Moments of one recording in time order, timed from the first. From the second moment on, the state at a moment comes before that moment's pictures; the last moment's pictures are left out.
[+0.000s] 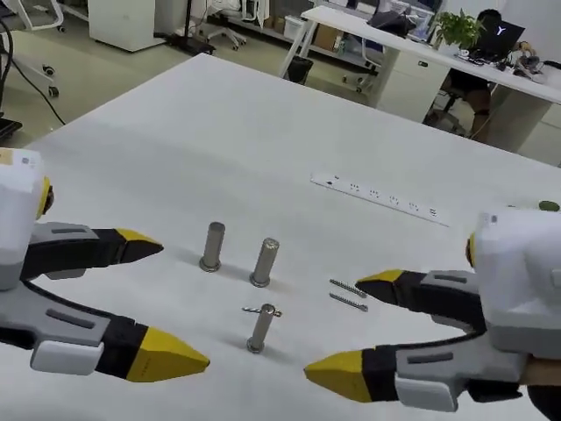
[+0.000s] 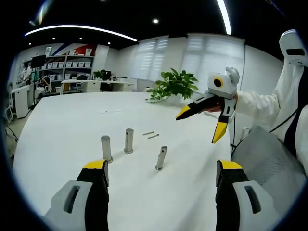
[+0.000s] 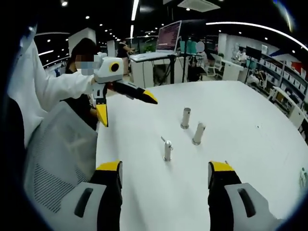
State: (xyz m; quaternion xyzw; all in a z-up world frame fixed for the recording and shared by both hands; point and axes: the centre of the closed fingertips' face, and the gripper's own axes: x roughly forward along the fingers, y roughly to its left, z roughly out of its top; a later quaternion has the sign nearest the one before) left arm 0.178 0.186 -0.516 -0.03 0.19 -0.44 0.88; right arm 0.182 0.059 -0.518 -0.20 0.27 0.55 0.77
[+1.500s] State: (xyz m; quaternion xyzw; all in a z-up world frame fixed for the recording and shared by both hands) left arm 0.274 0.224 -0.544 0.00 0.19 -0.35 0.92; right arm 0.162 0.017 -0.540 -0.08 0.31 0.44 0.84
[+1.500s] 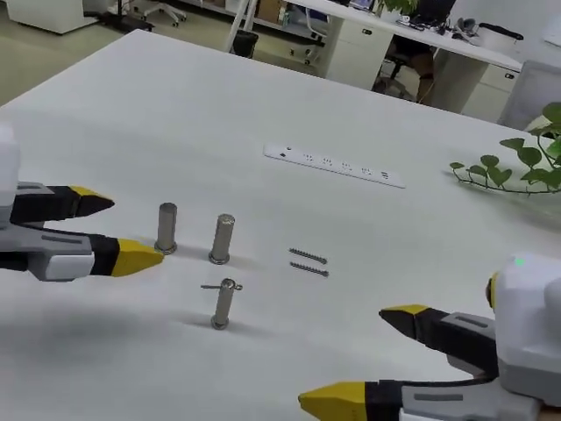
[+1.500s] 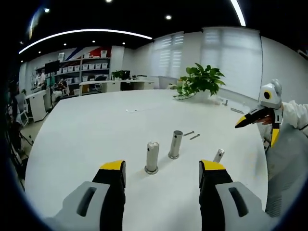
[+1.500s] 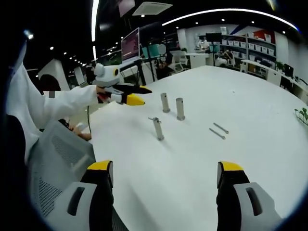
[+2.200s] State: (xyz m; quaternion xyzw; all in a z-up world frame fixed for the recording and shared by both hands) left arm 0.315 0.198 -0.564 0.01 0.19 -0.34 0.92; right arm 0.158 0.008 -0.546 -0.09 0.32 0.43 0.84
